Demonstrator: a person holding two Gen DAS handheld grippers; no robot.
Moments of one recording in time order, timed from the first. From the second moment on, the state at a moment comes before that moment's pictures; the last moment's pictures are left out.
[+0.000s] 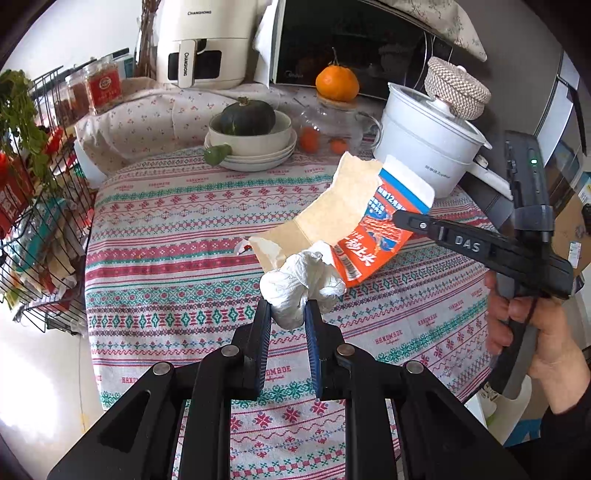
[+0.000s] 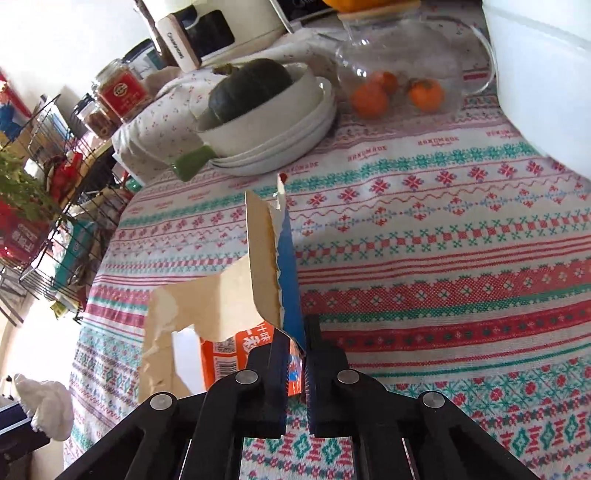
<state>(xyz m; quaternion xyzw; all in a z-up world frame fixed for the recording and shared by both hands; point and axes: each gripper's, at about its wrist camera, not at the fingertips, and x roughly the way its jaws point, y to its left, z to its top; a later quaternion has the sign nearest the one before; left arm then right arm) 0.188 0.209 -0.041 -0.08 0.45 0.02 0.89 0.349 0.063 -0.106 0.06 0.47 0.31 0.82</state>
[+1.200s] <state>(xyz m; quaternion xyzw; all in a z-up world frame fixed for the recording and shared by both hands) 0.099 -0.076 -0.091 0.02 0.48 -0.17 0.86 0.131 -0.269 -0.014 -0.01 0.44 0.13 0.89</state>
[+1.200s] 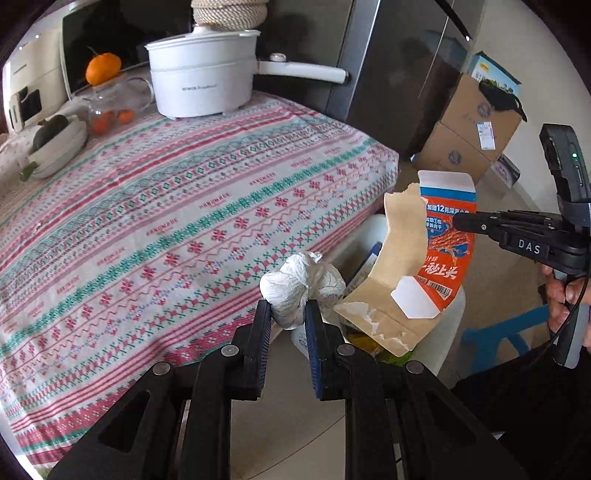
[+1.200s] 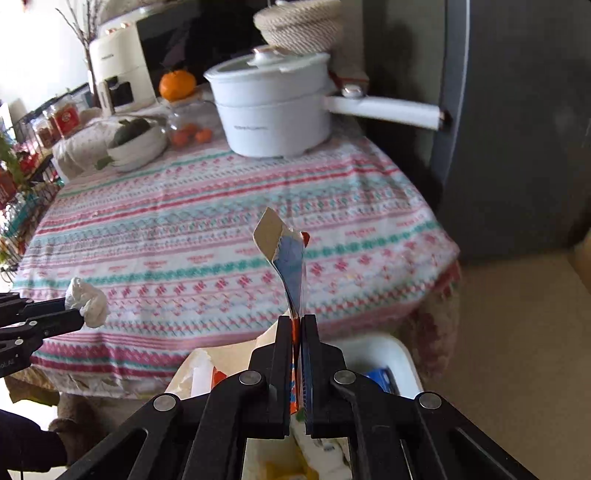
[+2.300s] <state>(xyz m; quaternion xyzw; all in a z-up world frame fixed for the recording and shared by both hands) 0.077 -0.169 -0.139 0.08 0.51 -0.18 0.84 0.105 -0.346 -0.073 0.08 0.56 0.01 0.83</state>
